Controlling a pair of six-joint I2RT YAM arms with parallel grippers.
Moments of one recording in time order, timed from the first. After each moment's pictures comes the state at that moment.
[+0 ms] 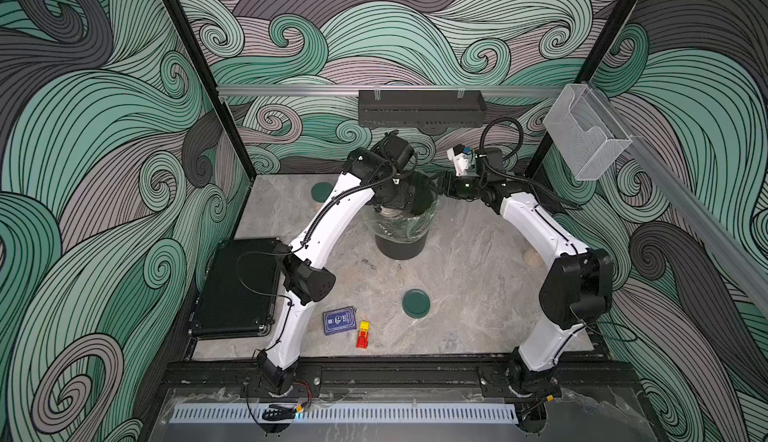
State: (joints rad) left arm -0.67 2.17 2.64 -1.54 -0.10 -0.38; right arm 0.24 1.76 1.55 -0.40 -0.60 0.38
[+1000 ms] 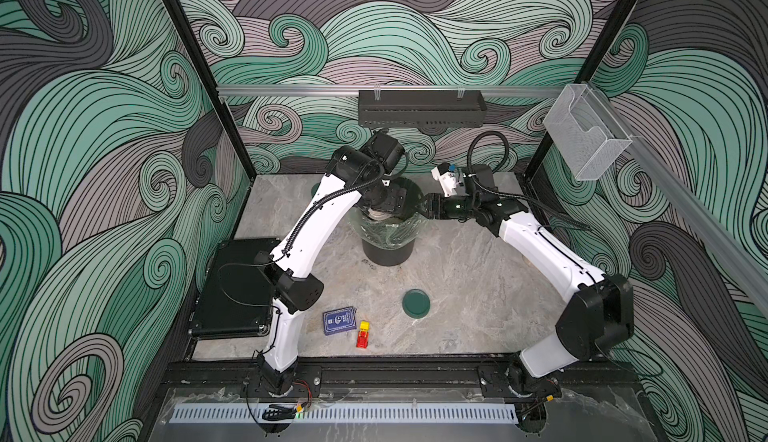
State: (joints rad) left arm -0.67 2.04 2.55 -1.61 -0.12 -0.35; right arm 0.38 1.53 1.36 -0.46 -0.53 0.33
